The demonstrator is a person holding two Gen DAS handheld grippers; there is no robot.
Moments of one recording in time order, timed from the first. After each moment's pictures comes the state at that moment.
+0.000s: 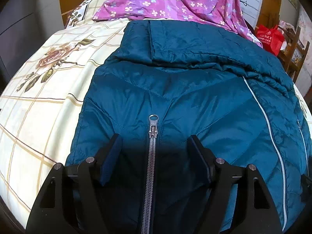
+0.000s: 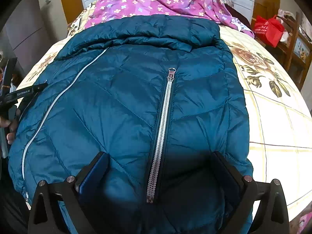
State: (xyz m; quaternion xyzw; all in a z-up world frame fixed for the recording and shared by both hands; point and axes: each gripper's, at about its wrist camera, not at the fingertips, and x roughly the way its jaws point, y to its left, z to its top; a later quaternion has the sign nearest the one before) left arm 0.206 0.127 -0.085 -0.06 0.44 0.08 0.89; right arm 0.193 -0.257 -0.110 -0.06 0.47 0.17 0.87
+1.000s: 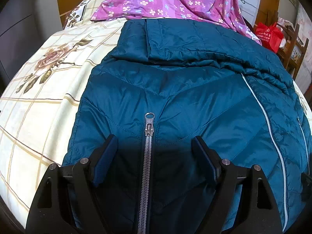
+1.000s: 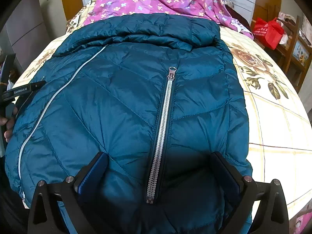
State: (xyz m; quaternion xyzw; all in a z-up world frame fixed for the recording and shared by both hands) left arm 0.207 0.123 -0.085 -0.06 0.45 0.07 0.89; right arm 0.194 -0.251 -0.112 -0.07 0.47 0.16 0.87
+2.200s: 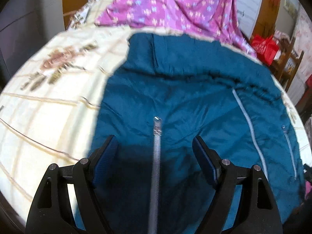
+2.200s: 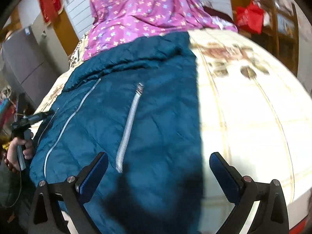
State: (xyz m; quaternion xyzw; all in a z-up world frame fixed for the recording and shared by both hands) left arm 0.174 0.147 -0.045 -0.09 0.41 0.06 0.90; right arm 0.162 -0.354 -0.099 0.07 0.43 0.18 0.88
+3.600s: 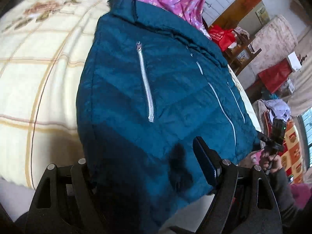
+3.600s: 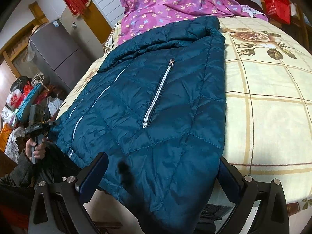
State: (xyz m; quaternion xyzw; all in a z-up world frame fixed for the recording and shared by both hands) left arm 0.060 0.166 -0.071 -0.21 0.47 -0.15 0.84; right arm 0.132 -0.360 -0.115 0.08 0.44 0.33 0.83
